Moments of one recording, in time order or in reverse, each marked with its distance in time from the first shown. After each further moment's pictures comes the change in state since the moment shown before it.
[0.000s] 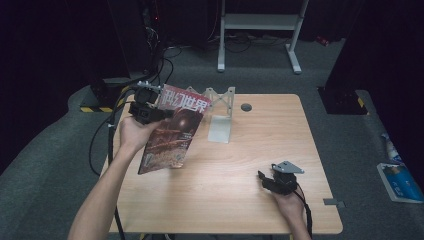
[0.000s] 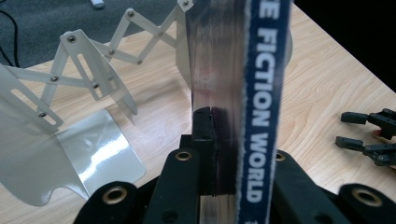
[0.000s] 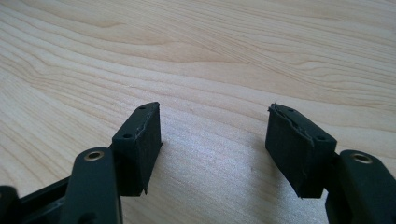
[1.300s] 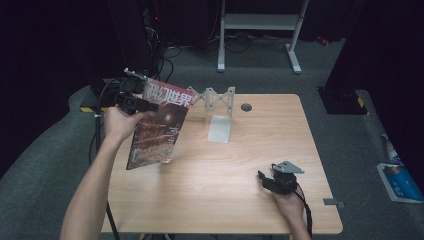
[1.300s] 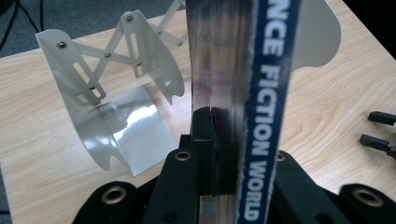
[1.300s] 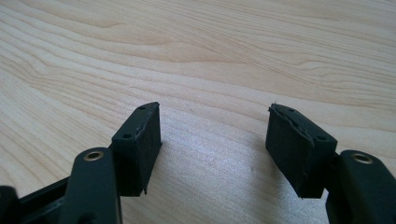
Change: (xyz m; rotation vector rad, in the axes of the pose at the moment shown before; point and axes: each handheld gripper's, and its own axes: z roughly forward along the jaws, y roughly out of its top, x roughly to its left) left arm 0.038 0.014 -0.017 0.100 0.069 -0.081; right arm 0.000 0.000 0.000 0.000 -0.001 -0.003
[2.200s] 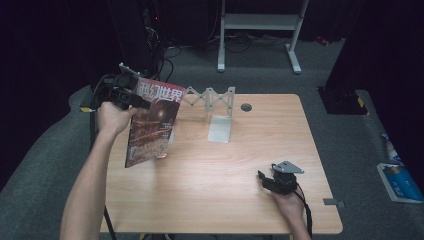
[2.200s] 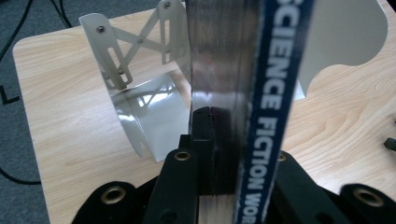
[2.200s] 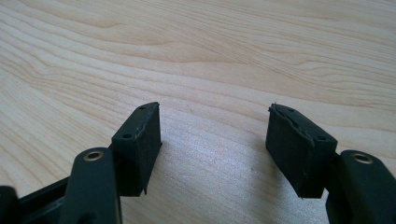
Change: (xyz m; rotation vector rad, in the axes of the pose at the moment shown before) left arm 0.024 0.006 0.000 0.062 0.054 -0.060; right arm 0.000 0.000 0.000 -0.001 0.000 -0.004
